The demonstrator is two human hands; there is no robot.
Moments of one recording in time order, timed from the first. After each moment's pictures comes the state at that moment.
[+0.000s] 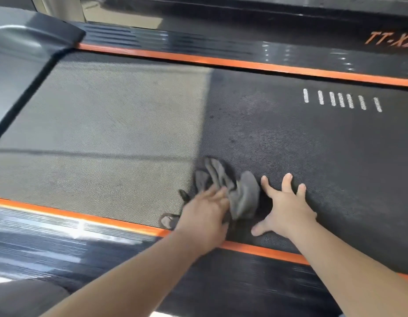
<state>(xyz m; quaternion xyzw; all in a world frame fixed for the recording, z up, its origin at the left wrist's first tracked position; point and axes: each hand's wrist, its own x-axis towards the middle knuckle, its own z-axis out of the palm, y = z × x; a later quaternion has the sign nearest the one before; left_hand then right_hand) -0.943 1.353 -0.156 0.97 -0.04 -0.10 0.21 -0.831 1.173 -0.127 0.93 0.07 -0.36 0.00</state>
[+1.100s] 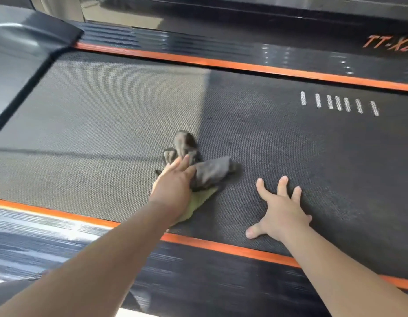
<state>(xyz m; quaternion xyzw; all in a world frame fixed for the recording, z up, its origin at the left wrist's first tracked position) -0.899 1.417 -0.151 0.98 0.08 -0.09 0.16 -0.828 1.173 -0.130 0.92 0.07 -0.39 0.00</state>
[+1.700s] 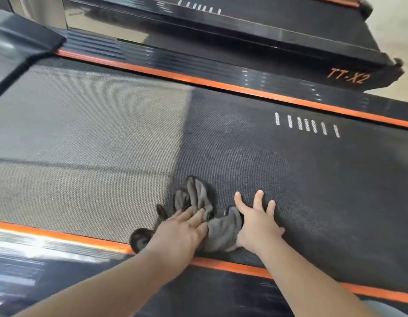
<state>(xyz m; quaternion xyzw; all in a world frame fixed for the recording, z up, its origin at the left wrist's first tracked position) -0.947 1.356 -0.169 0.98 -0.13 -0.09 0.09 -0.827 1.173 -0.134 0.92 0.06 -0.38 -0.01</state>
